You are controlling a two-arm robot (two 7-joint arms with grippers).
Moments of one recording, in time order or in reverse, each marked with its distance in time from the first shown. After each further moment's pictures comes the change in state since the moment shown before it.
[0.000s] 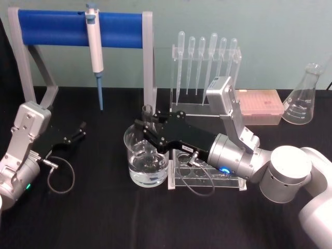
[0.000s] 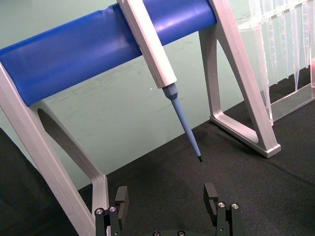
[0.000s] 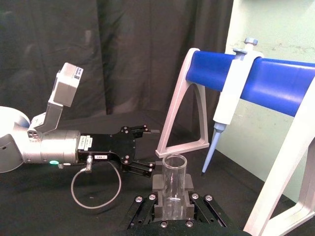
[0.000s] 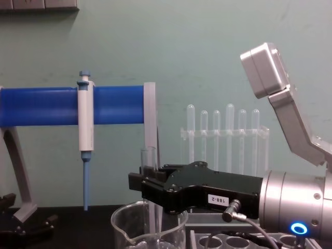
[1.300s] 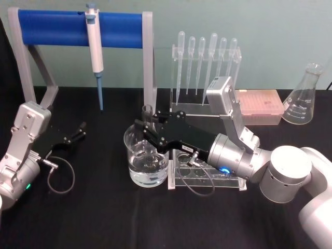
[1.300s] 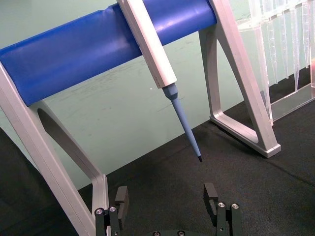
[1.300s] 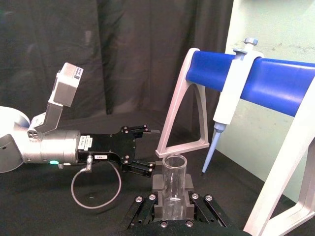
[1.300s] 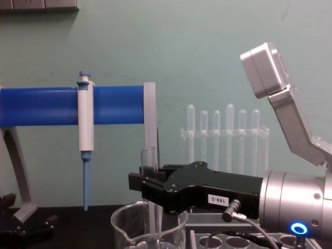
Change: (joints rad) left arm 0.000 0.000 0.000 0.000 0.000 0.000 0.000; right arm 0.000 0.000 0.000 0.000 0.000 0.000 0.000
